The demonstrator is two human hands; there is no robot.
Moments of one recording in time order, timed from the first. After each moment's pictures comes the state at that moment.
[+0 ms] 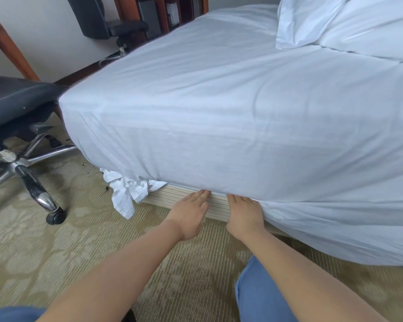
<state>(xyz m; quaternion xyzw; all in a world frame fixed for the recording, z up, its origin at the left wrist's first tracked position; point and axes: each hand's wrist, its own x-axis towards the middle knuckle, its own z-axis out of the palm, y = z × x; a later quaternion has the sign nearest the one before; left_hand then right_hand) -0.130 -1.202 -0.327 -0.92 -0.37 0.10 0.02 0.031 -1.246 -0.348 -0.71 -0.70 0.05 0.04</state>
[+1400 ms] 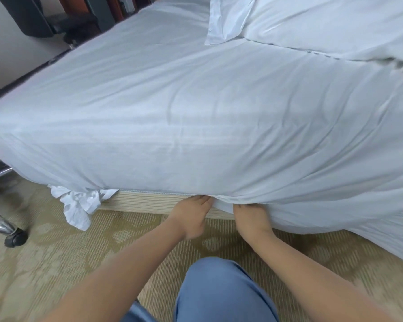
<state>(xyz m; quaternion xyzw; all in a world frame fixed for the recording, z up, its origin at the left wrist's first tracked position) -0.007 -1.242 -0.311 -0.94 -0.32 0.12 -0.03 0.150 -1.311 -0.358 -0.75 -0.66 -0.02 0.01</state>
